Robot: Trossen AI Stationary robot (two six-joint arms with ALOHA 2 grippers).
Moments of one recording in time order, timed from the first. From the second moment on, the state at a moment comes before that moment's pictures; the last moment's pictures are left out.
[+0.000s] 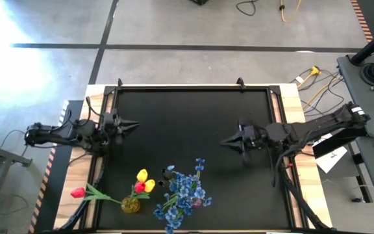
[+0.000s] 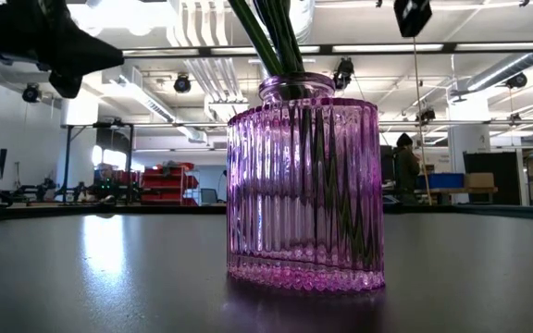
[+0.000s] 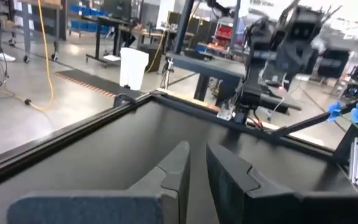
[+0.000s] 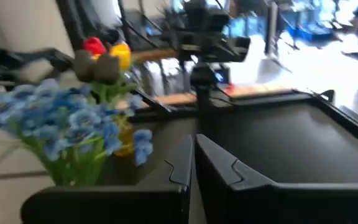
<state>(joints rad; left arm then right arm) -0.12 0.17 0.28 -0.15 -0.44 -0.25 0.24 0.94 0.64 0.22 0.20 0.16</state>
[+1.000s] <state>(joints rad) -0.12 0.10 0.23 -0.04 -0.46 -0.19 -0.04 0.54 0.01 0.70 -0.10 0.08</state>
